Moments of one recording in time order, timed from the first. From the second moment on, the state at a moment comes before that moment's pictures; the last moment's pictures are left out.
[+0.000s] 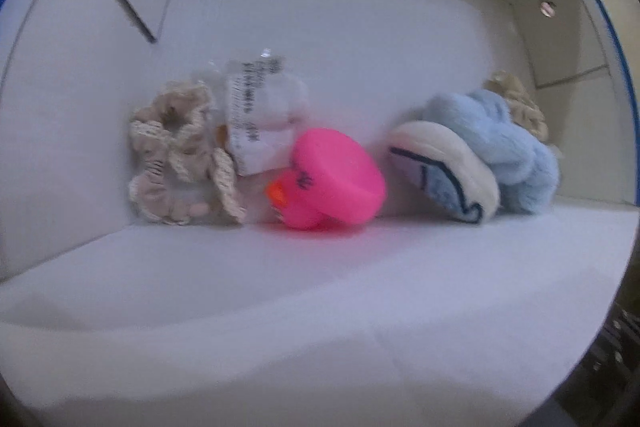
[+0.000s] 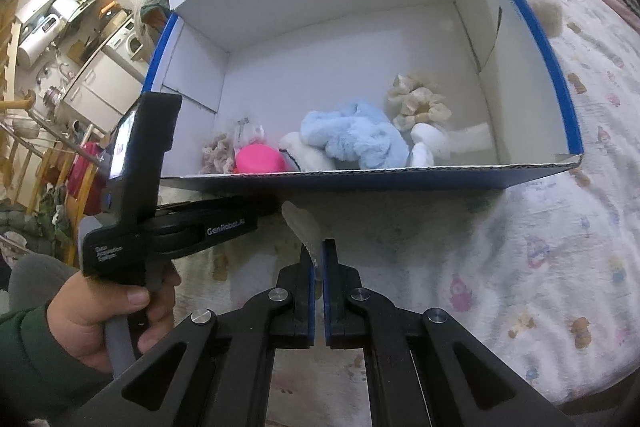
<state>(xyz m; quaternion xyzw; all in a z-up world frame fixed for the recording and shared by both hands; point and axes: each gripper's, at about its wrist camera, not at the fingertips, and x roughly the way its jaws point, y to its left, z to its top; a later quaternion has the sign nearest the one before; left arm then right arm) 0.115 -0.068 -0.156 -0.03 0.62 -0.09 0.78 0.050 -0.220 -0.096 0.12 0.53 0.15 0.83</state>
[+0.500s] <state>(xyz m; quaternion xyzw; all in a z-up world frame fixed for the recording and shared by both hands) 0.076 -0.045 -0.127 -0.02 0.58 -0.06 0.81 0.057 -0.206 -0.094 0.11 0.53 0.16 0.82</state>
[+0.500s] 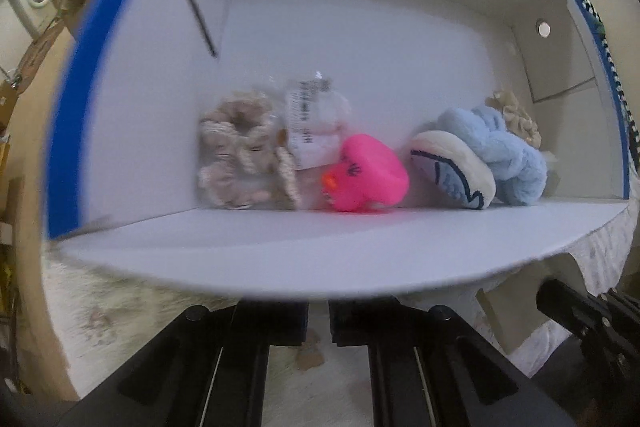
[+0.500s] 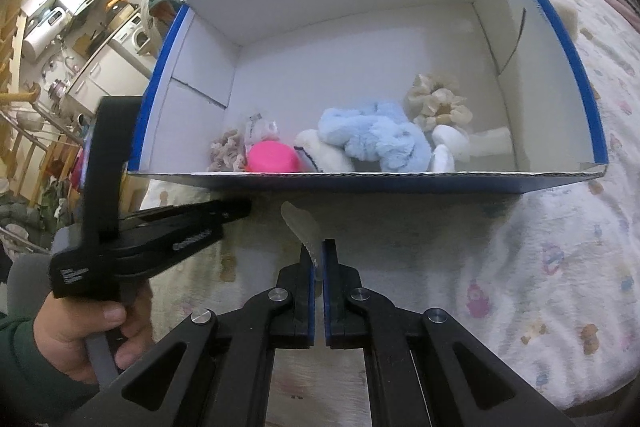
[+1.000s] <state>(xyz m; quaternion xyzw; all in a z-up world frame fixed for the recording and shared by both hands) 0.019 0.006 -0.068 -0.03 0.54 -0.02 0.84 0.054 -0.196 -0.084 0.11 0.52 0.19 0.83</state>
